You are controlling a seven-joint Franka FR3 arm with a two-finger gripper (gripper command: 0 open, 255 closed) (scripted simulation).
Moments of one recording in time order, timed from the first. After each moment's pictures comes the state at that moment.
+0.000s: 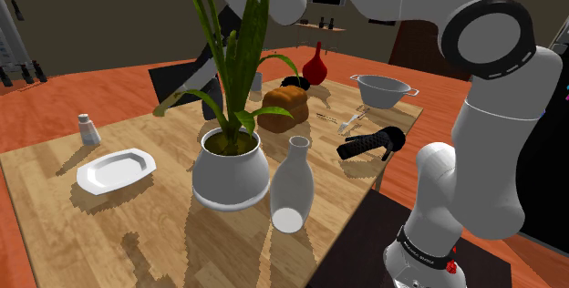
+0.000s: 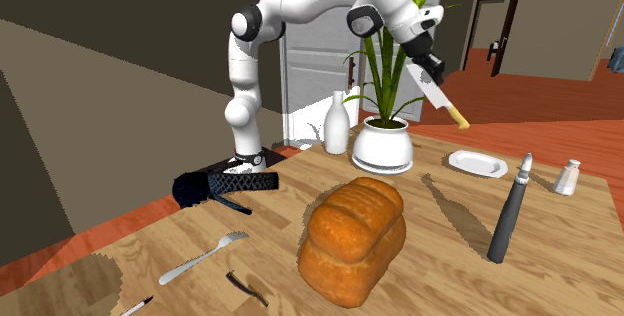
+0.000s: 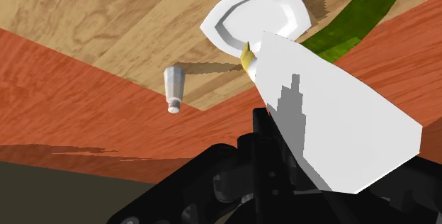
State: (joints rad) arm 0.70 0.07 -0.49 -1.66 0.59 2.20 -0.93
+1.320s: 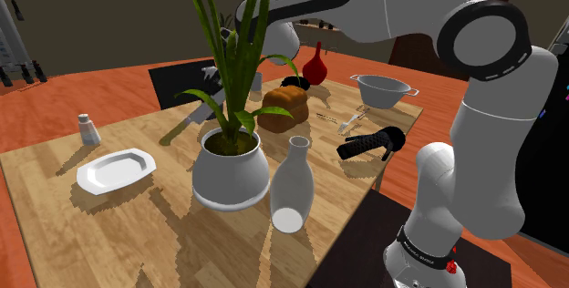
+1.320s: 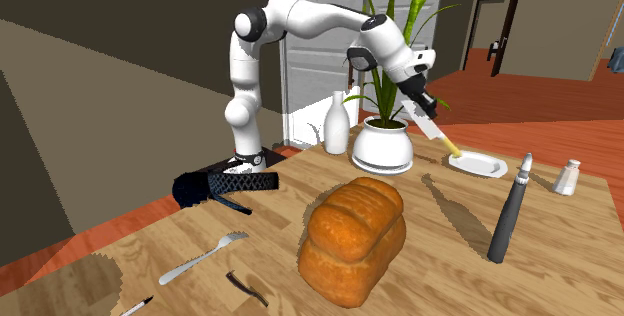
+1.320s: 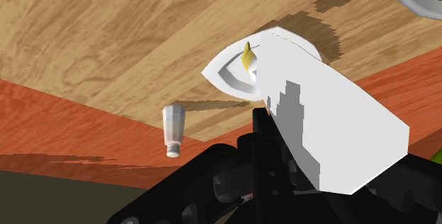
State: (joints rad) arm 0.70 0.10 -0.47 -1.88 0.72 2.41 -1.11
